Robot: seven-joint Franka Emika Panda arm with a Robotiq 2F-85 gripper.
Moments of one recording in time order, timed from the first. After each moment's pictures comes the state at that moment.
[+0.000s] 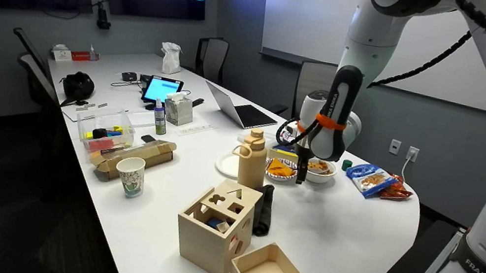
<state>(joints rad) -0.05 0.64 -0.23 -2.28 -0.46 3.16 -0.52</state>
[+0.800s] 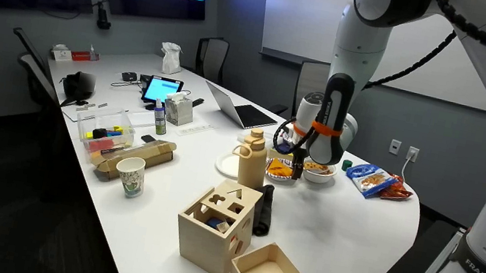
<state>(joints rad) 0.10 0.70 -0.37 -2.25 -0.46 3.26 -0.49</state>
